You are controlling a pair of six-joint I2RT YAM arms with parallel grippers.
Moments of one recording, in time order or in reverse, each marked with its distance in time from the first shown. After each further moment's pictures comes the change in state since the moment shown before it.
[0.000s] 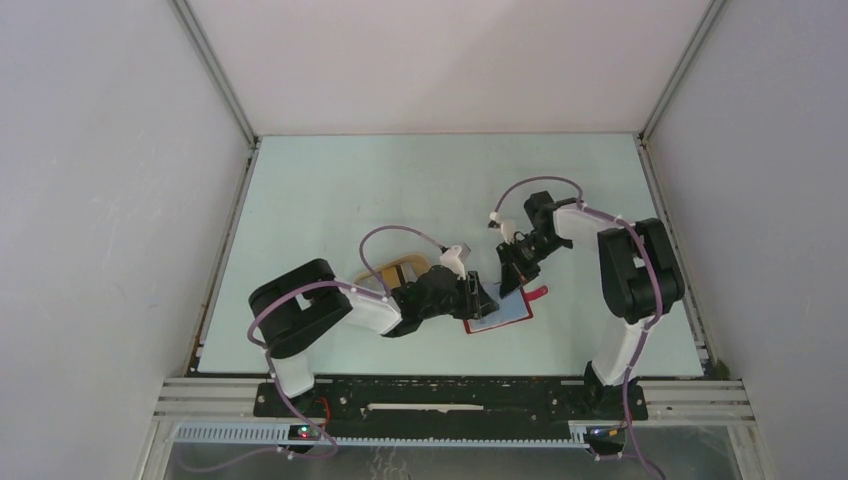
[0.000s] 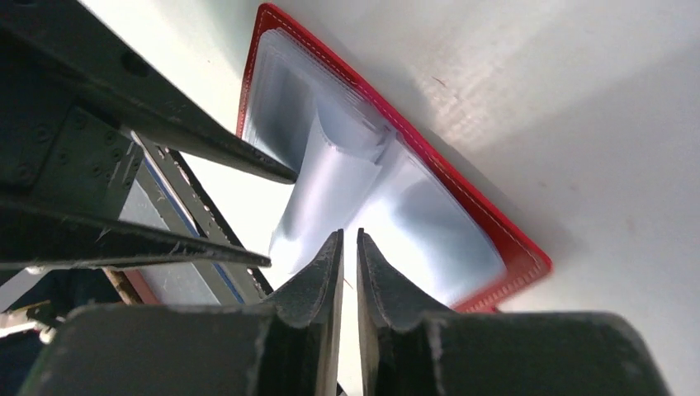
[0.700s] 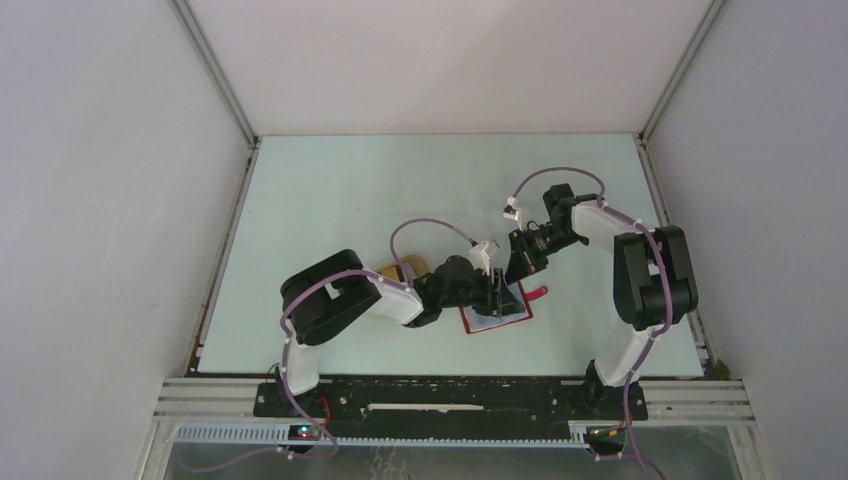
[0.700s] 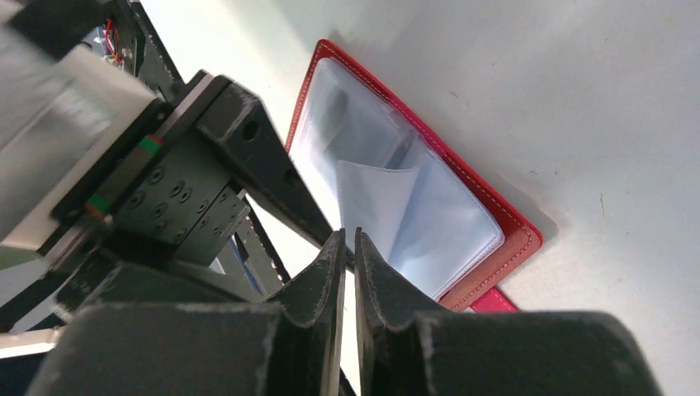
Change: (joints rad) left arm 0.005 0.174 0.175 0.108 0.230 0.013; right arm -0.108 -0.103 0.000 -0.011 -0.138 -0.019
